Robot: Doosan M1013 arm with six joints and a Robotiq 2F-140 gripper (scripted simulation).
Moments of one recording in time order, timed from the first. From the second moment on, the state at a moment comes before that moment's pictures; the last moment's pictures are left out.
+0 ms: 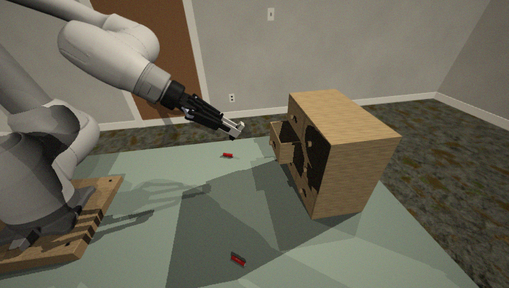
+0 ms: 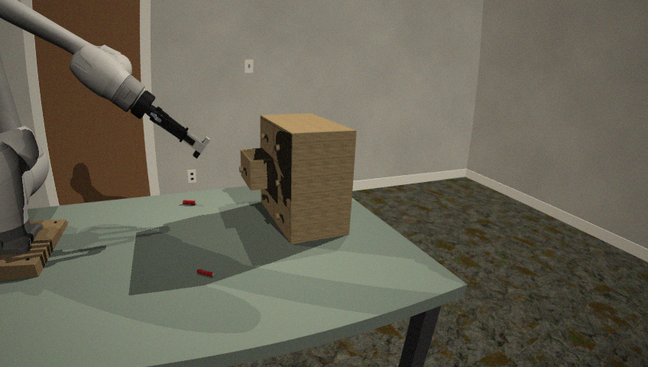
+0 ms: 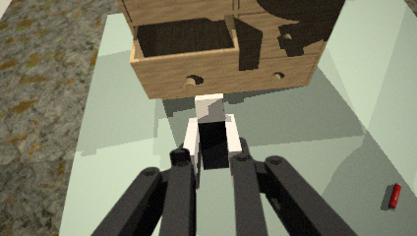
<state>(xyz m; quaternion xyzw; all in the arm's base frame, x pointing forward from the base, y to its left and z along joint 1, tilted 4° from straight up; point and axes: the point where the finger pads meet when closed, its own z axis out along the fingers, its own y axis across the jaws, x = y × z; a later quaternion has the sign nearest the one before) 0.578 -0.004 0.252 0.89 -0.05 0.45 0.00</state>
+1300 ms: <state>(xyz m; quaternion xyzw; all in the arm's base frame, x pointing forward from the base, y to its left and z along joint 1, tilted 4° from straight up) 0.573 -0.003 0.247 0.81 -0.05 0.58 0.01</state>
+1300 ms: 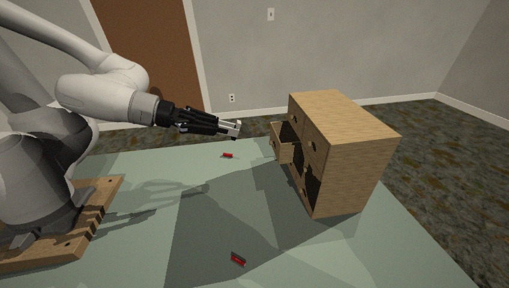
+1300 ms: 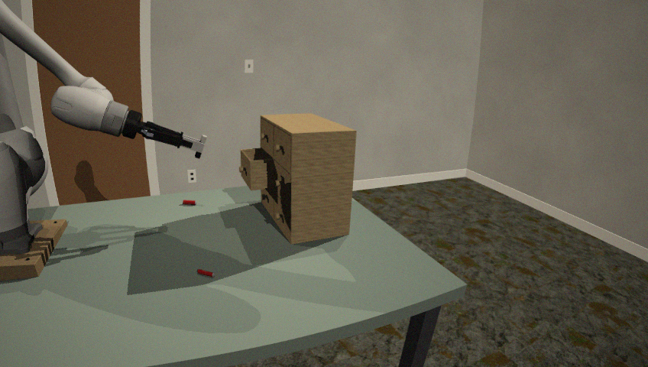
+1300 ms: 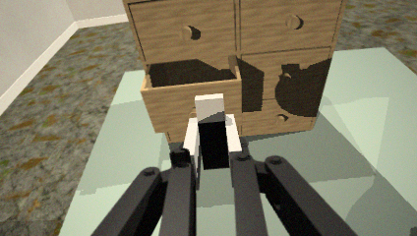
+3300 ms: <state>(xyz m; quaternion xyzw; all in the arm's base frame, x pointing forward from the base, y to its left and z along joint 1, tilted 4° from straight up) 0.649 -0.010 0.251 0.80 -0.05 0.60 0.01</state>
